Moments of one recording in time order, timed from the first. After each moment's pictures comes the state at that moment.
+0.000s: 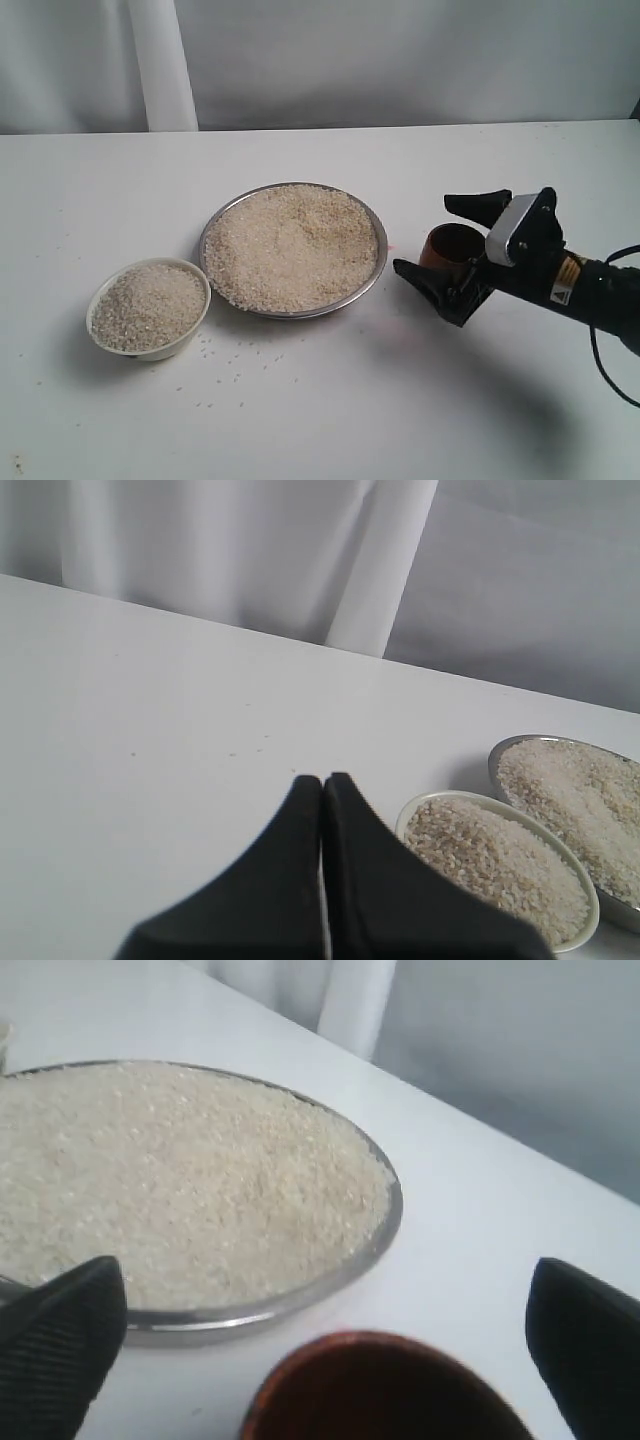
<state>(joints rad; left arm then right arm) 0.04 0.00 0.00 0.02 0.28 -0.25 0.03 2.11 -0.69 -0.87 -1.22 -0.02</state>
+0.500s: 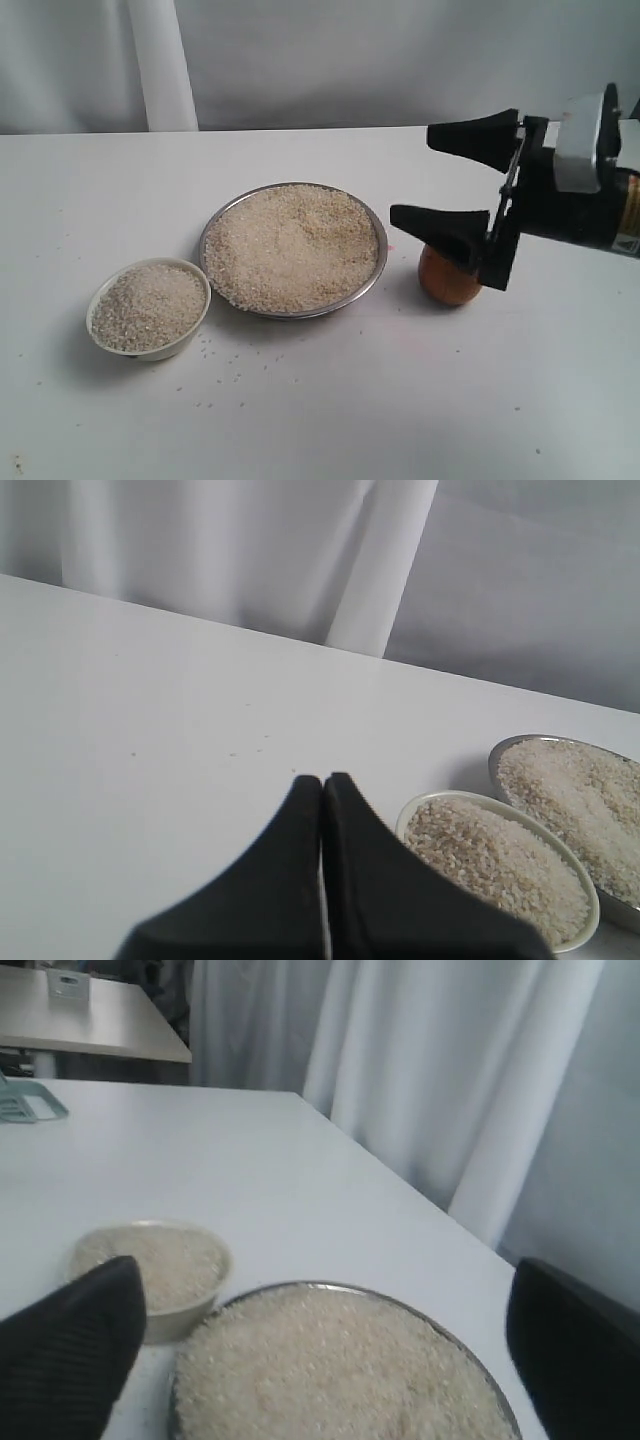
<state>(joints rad) 0.04 0.00 0.00 0.02 0.28 -0.25 0.03 1.67 -0.68 -1.23 -1.21 0.45</state>
